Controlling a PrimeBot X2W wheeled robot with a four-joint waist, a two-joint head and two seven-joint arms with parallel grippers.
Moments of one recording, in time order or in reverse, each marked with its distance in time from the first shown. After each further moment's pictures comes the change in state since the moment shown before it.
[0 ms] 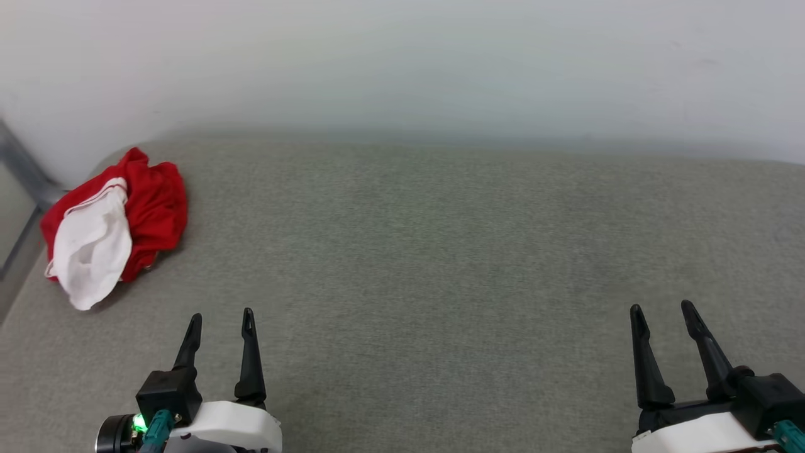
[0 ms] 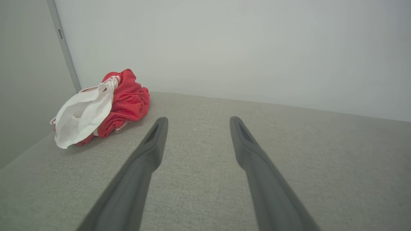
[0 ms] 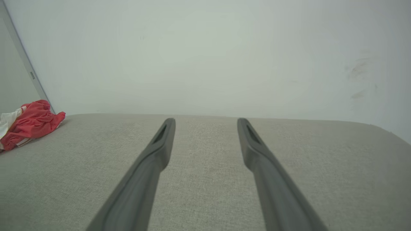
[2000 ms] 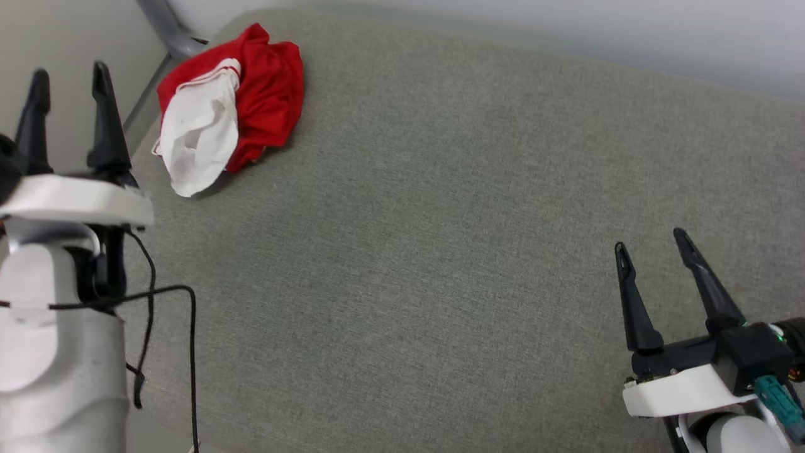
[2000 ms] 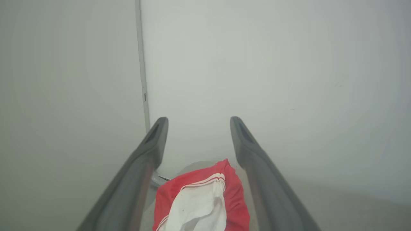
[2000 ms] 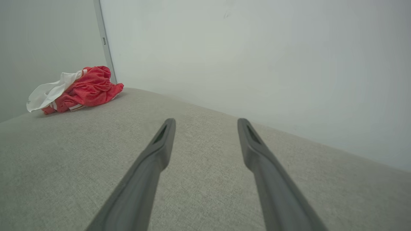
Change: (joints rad) left arm -0.591 0.185 0.165 0.225 -0.152 -0.184 0.000; right arm -0.119 0.000 0.039 -0.078 -0.199 0.000 0.000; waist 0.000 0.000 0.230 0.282
